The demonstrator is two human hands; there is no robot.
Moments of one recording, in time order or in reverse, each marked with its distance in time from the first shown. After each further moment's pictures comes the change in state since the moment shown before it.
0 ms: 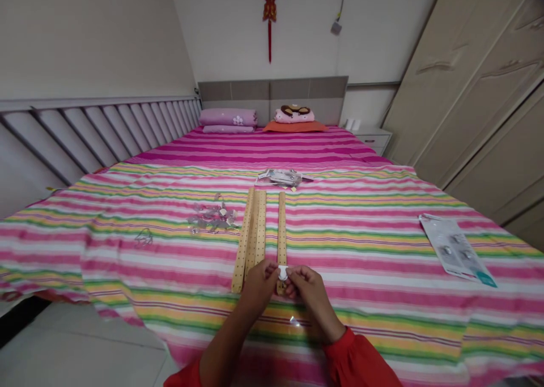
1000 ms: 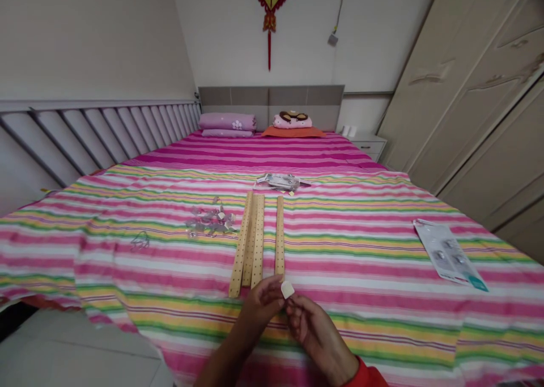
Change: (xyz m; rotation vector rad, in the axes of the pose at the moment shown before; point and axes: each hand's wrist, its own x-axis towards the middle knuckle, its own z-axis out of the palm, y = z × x) left_hand -0.031 -0.024 0.008 -0.582 -0.130 -0.114; right_hand -0.048 -0.002 -0.002 0.509 -0.054 0.463
